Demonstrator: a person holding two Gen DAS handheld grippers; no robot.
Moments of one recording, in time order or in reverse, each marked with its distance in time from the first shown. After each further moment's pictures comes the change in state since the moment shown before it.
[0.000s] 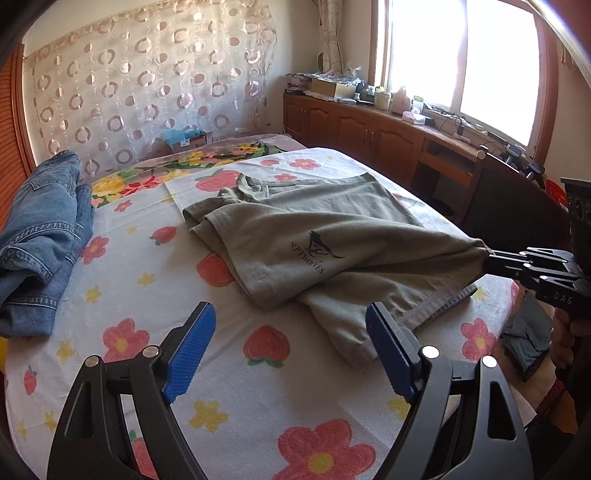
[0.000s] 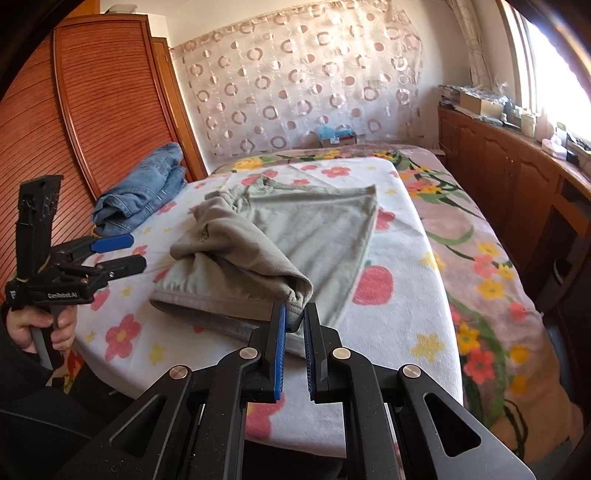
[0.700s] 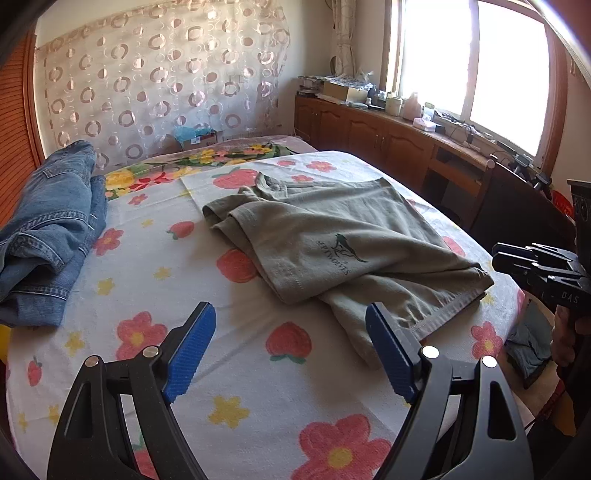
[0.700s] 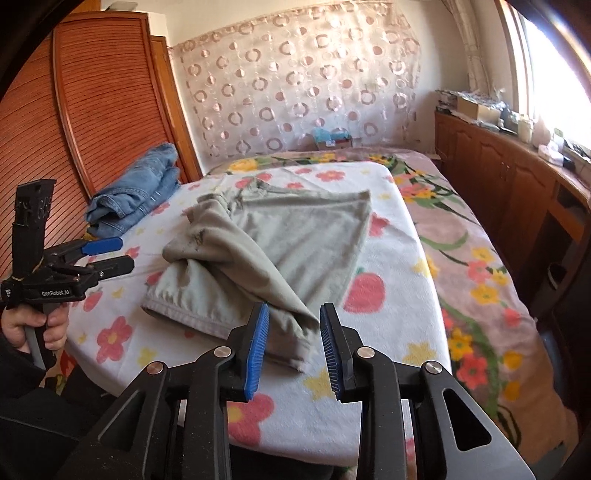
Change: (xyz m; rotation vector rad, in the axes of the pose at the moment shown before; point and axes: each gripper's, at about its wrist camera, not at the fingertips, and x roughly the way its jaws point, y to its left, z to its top) left arm -0.007 0.016 -0.004 -0.045 -0.019 0.025; right arm -0.010 -0.003 0.009 -0.038 -0.050 0.011
